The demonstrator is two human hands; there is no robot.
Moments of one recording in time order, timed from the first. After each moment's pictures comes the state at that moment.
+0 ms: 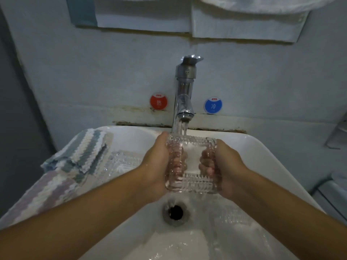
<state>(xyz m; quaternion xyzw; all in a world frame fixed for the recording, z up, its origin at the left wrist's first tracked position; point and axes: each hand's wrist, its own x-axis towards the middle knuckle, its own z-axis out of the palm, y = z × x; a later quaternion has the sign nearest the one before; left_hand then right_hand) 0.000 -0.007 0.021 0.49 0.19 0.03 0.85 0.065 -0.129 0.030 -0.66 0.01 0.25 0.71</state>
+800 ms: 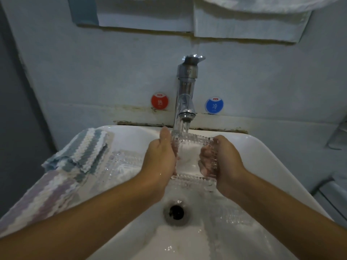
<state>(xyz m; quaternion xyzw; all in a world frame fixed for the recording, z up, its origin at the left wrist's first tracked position) 0.000 -0.016 0.026 0.67 0.24 0.20 0.67 0.074 -0.126 0.021 -0.61 -0.06 0.24 0.75</state>
